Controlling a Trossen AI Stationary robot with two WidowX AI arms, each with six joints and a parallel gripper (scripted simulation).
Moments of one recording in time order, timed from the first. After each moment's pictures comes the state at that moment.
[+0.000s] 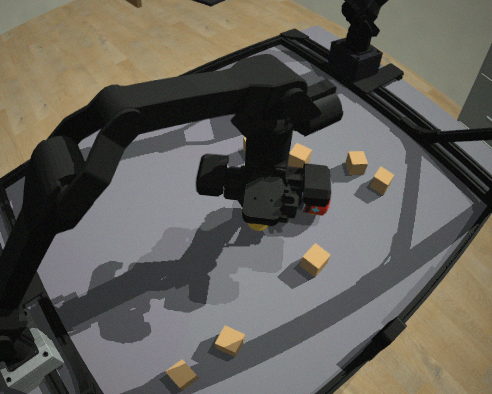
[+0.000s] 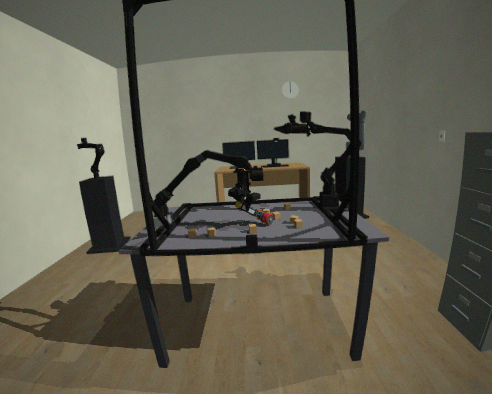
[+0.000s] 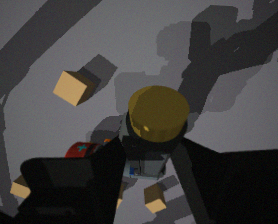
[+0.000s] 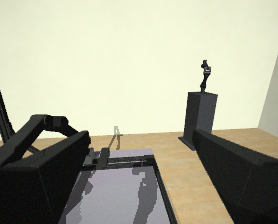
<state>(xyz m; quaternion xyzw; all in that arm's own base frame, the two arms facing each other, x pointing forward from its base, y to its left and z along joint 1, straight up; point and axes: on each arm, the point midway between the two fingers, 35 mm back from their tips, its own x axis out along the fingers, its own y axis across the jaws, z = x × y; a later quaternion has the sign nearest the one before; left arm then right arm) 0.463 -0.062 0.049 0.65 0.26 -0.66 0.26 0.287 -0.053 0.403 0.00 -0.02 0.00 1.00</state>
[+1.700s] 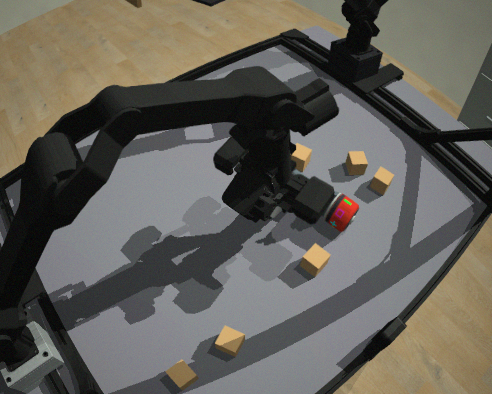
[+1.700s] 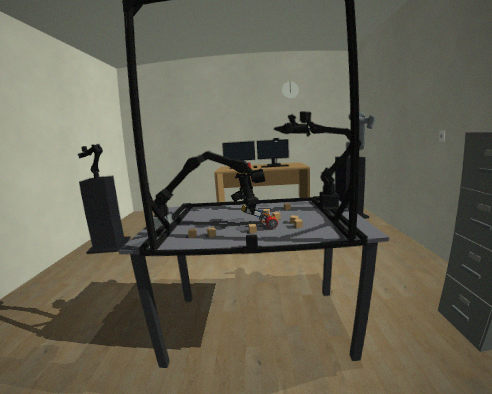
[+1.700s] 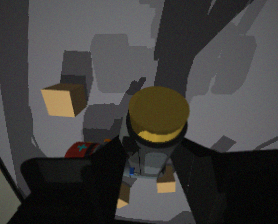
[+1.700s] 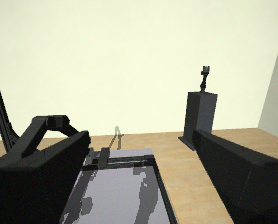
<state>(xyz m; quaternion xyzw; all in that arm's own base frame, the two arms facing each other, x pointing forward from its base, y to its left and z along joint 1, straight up) 0.496 -0.055 0.027 0.75 0.06 -0.65 0.08 0.288 -0.053 0.403 0.00 -0.02 0.00 1.00</state>
